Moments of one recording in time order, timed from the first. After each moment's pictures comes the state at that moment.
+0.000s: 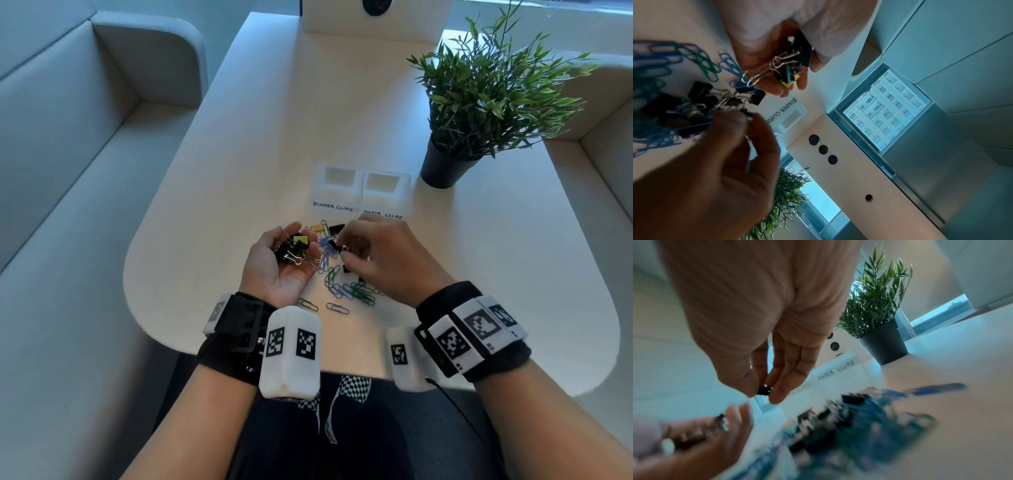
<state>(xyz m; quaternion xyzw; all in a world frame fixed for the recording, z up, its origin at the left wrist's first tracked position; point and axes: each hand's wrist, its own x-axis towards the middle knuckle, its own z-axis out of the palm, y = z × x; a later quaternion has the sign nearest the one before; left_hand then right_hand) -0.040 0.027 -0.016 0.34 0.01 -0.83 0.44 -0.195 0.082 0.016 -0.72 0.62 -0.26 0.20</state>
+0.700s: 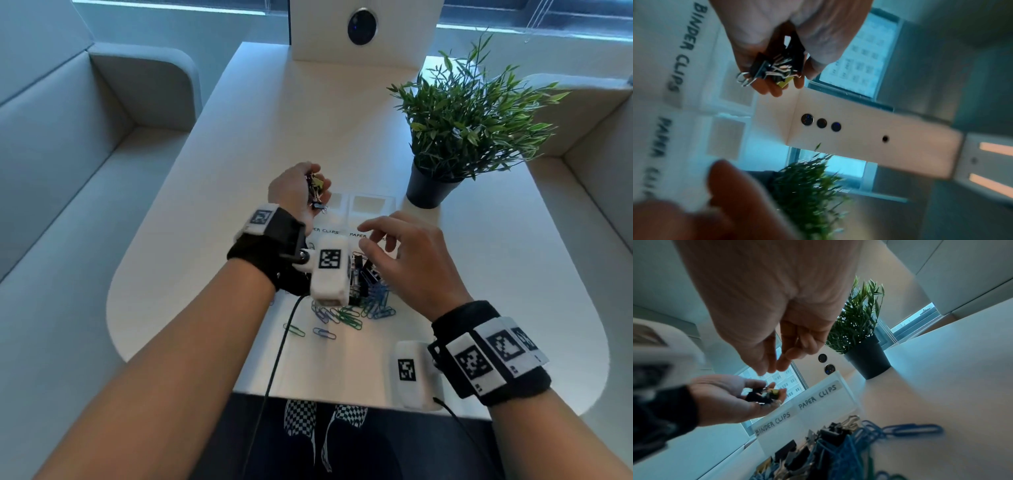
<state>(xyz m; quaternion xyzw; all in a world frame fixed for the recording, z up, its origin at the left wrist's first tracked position) -0.117 -0.057 0.035 0.45 -0.24 -0.74 0.45 -0.230 0.084 0.027 -0.64 0.67 -0.35 0.10</state>
